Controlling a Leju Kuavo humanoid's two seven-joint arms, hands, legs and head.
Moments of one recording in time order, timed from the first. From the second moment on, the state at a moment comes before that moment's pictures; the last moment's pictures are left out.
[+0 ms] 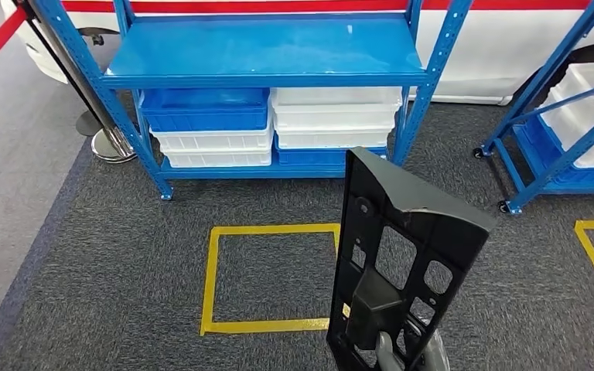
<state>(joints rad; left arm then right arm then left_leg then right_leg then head) -0.04 -0.16 1.26 -0.24 -1.21 0.09 -0.40 0.34 -0.23 0.45 -1.91 0.03 -0.35 -0.63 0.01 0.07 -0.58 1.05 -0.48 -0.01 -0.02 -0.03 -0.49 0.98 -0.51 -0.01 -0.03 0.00</state>
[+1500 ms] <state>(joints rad) -0.03 -0.16 1.30 -0.24 -1.27 0.04 -0.36 0.50 -0.22 0.28 -1.87 0.12 -0.20 -0.70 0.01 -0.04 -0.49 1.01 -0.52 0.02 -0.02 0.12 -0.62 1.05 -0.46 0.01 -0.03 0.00</state>
